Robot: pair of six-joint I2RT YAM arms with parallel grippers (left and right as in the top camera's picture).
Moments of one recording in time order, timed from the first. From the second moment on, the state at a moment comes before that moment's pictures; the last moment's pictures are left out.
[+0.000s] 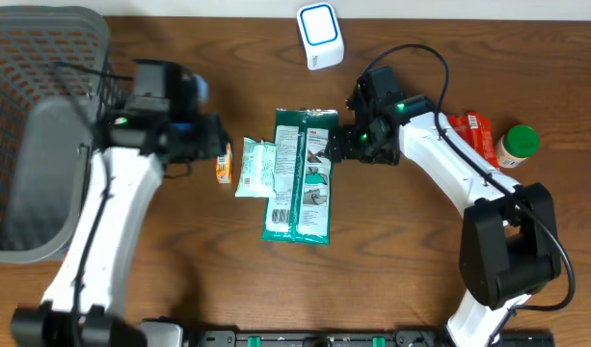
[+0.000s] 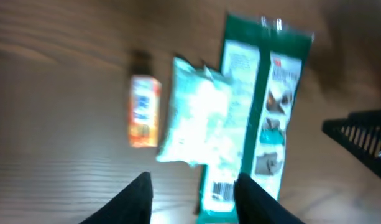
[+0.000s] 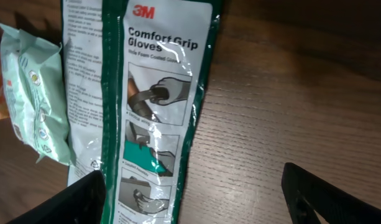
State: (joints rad) left arm -0.13 1.51 1.34 -0.97 0.24 -0.28; right arm 0.36 1.90 1.40 -0.78 -0.27 0.33
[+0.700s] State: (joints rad) left arm -0.41 1.90 1.33 -0.79 0.18 -0.28; right arm 0.29 1.90 1.34 -0.79 -0.31 0.31
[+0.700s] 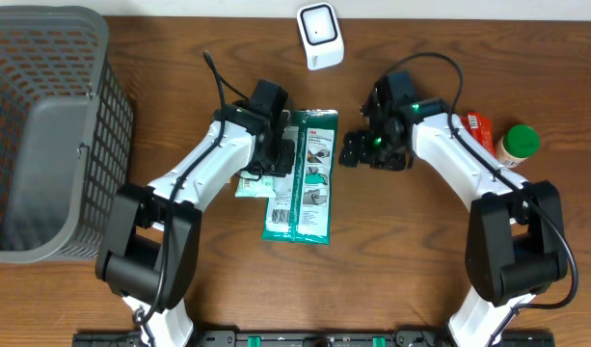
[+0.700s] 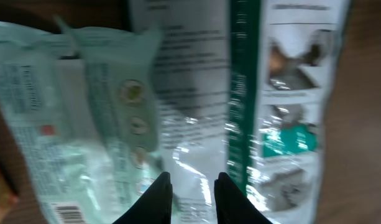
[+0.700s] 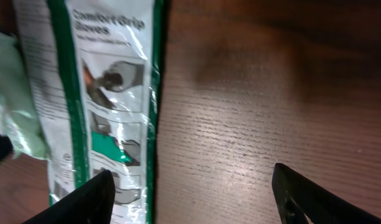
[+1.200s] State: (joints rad) left arm -0.41 1.91 1.33 -0.72 0.07 -0.30; right arm 0.30 1.90 1.29 -0.74 -0.32 0.31
